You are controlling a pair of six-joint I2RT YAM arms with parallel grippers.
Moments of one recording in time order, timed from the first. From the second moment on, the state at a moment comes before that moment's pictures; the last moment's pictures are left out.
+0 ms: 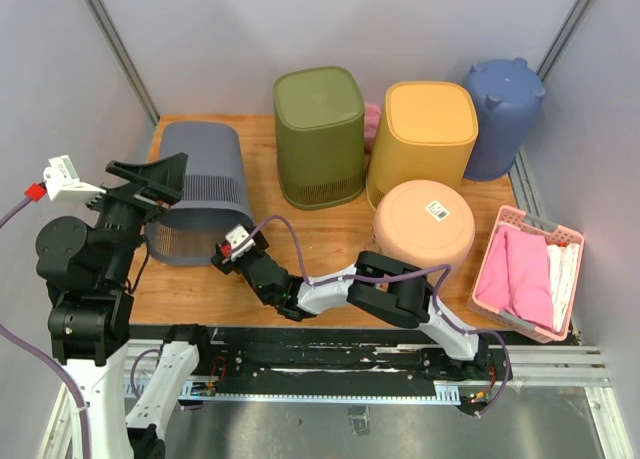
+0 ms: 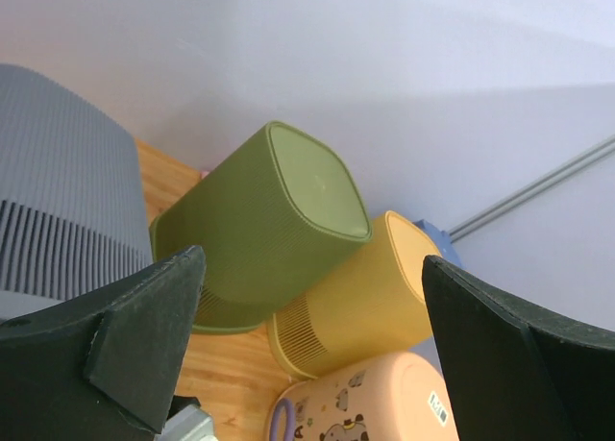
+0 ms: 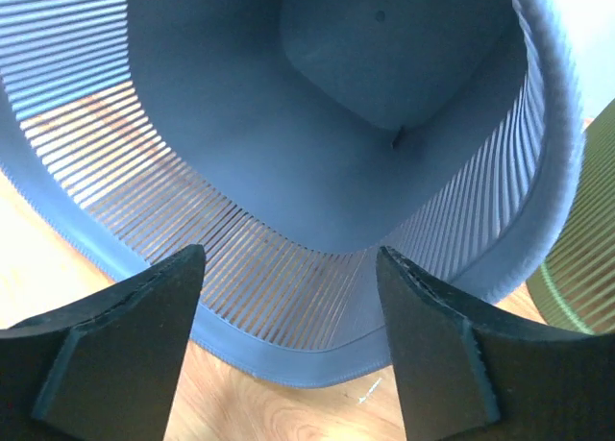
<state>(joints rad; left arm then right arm) -0.02 0.62 1.29 -0.56 0.02 -0.78 1.31 2.25 1.33 1.01 0.61 -0.17</state>
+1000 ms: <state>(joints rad) -0.02 0.64 1.17 -0.49 0.02 -0.80 1.30 1.95 0.88 1.10 0.50 -0.28</state>
